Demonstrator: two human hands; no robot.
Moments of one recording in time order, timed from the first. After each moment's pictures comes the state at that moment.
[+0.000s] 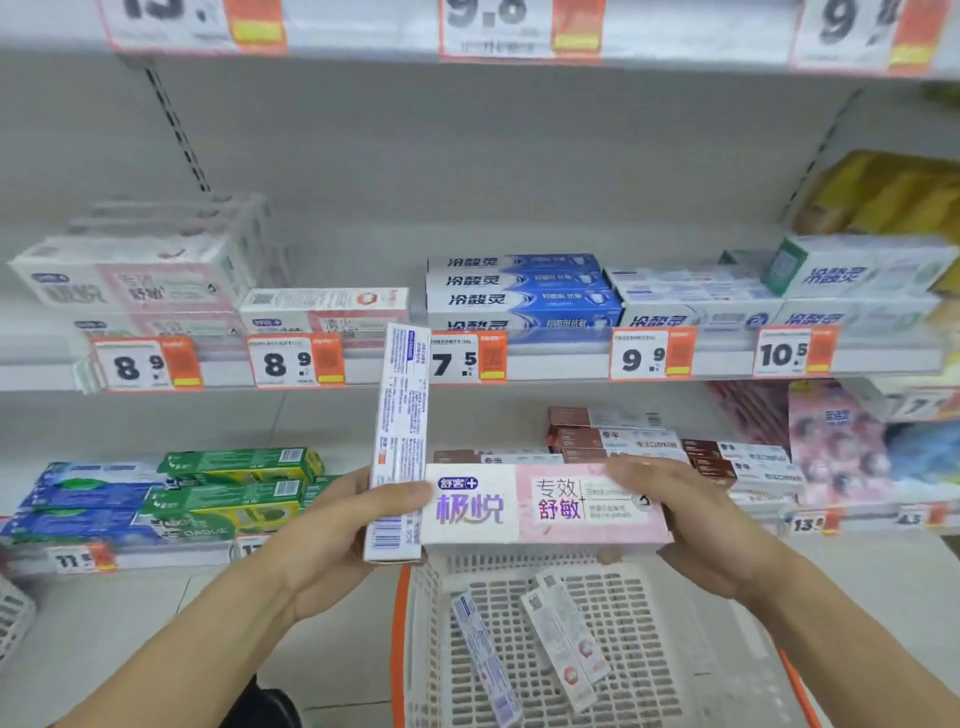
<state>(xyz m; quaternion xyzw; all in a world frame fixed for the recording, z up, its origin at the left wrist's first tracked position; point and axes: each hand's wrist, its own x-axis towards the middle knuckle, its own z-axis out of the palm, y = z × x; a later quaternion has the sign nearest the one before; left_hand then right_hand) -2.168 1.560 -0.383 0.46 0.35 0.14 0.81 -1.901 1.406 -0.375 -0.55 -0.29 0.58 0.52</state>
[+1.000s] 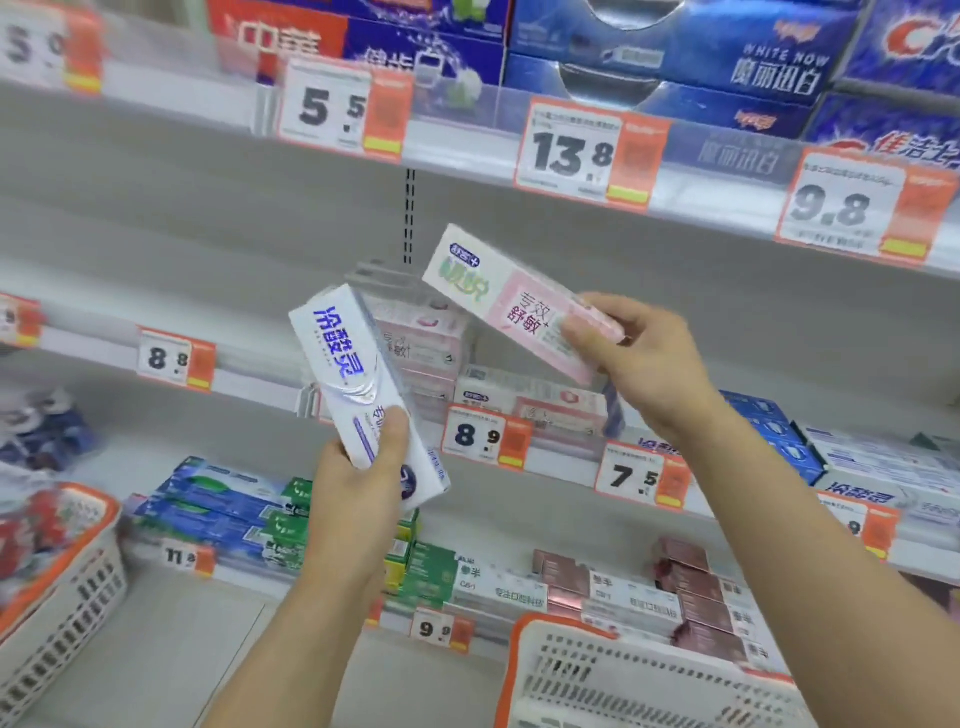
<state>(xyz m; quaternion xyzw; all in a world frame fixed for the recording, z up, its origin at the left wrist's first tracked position) -2.261 1.638 -0.344 0.37 0.51 0.56 0.54 -2.030 1.652 -0.256 -0.60 -0.55 0.26 0.52</state>
